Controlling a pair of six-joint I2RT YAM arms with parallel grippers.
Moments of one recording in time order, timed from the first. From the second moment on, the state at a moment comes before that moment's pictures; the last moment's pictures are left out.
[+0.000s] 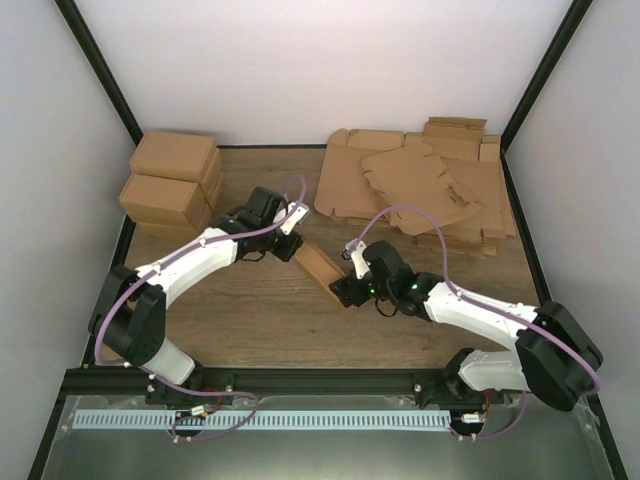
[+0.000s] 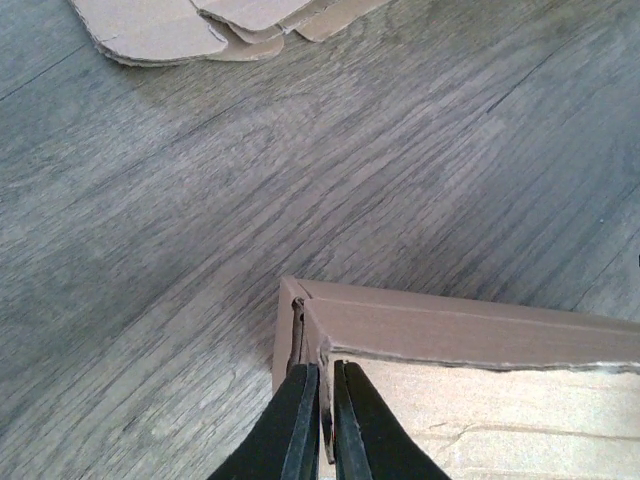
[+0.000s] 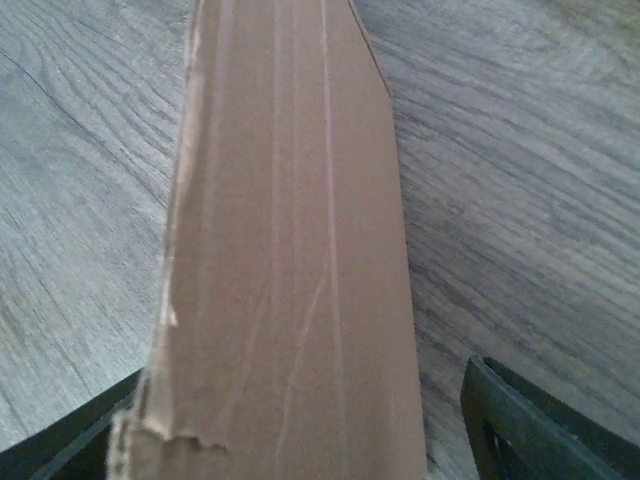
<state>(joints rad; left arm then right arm) -0.55 1.55 1.07 -0.44 0.25 0.05 0.78 1.24 0.61 -0.11 -0.12 0.22</state>
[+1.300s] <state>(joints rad) -0.56 1.63 1.16 -0.45 0.19 0.16 0.75 1.25 0.63 -0.13 -0.15 0.23</state>
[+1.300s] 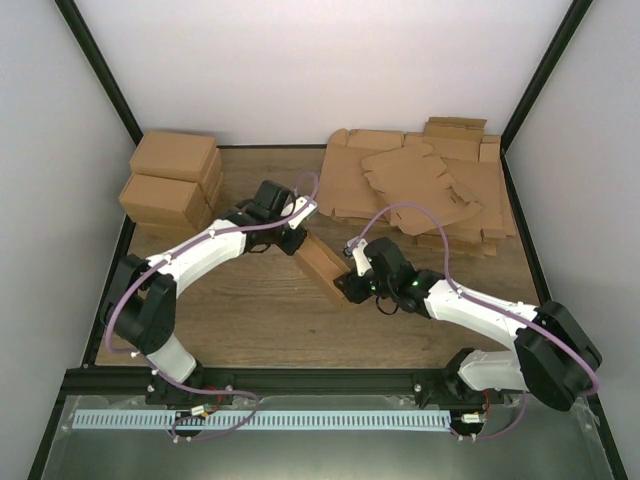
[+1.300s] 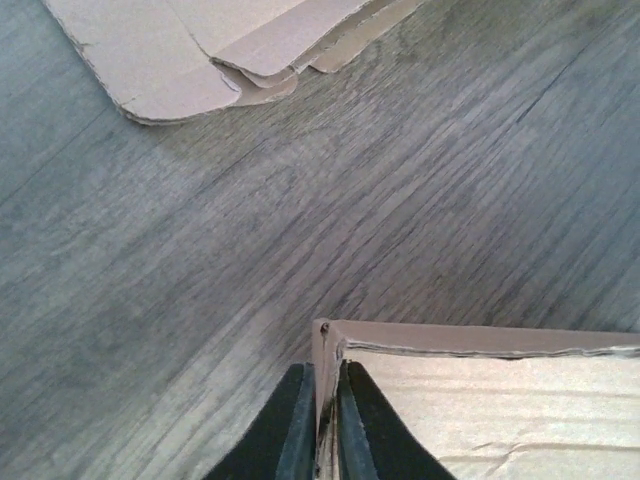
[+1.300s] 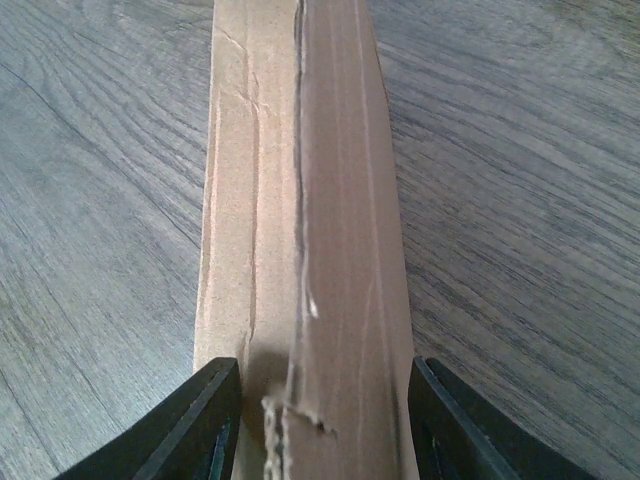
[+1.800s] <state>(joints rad) -0.56 1.63 1.16 -0.44 0.21 0.17 0.75 1.25 0.64 -0.17 -0.15 0.24</state>
